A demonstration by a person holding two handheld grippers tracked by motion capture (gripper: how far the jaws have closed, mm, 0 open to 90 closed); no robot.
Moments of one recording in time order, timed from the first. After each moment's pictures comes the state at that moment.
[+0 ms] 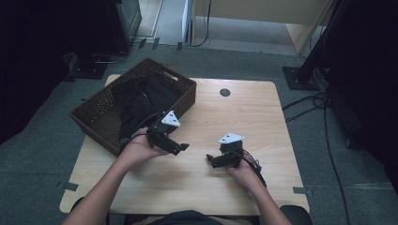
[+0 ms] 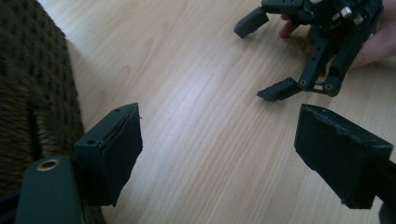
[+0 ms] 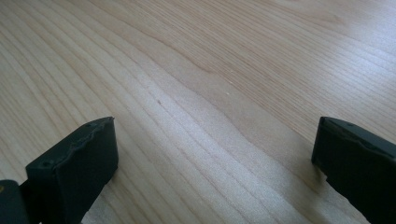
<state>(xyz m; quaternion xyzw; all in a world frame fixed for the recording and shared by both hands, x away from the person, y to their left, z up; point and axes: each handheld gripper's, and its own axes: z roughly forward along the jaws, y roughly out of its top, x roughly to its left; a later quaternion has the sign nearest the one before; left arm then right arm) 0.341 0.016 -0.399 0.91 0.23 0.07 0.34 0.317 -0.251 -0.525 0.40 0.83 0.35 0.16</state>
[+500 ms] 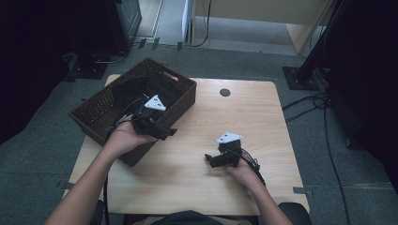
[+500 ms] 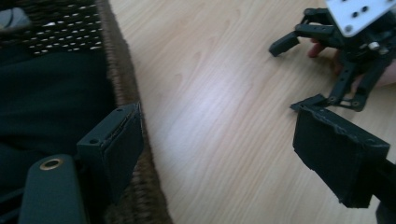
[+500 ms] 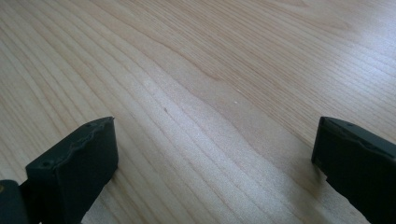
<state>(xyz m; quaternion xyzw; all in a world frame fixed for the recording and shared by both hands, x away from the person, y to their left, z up) 0.365 0.053 -0.366 0.89 0.26 0.10 0.35 0.320 -0.247 -0.525 0.40 0.83 0.35 0.16</state>
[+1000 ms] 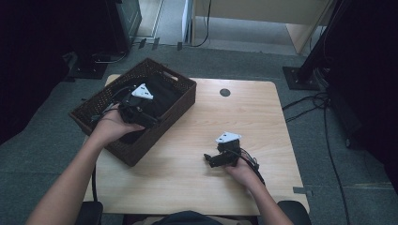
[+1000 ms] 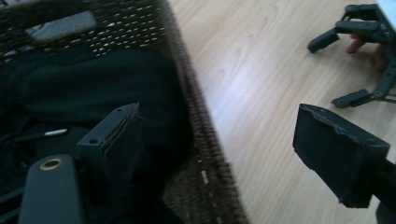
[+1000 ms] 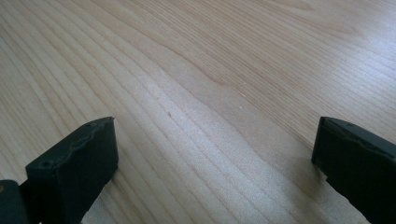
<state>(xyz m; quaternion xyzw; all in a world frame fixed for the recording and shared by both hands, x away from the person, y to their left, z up) 0.393 0.087 -0.350 0.89 0.27 0.13 0.33 0.322 -0.244 -0.525 0.39 0.83 0.35 0.16</state>
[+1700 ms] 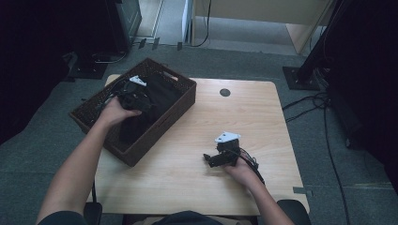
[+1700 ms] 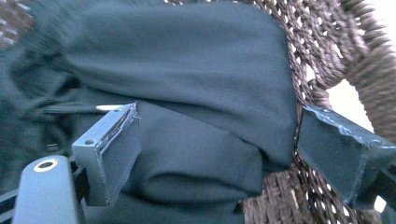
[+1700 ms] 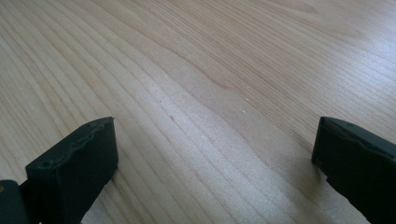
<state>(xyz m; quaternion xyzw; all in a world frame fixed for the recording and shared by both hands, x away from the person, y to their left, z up) 0.484 0.113 -0.417 0.88 0.35 0.09 0.31 0.323 -0.242 -0.525 0.39 0.84 0.35 0.15</state>
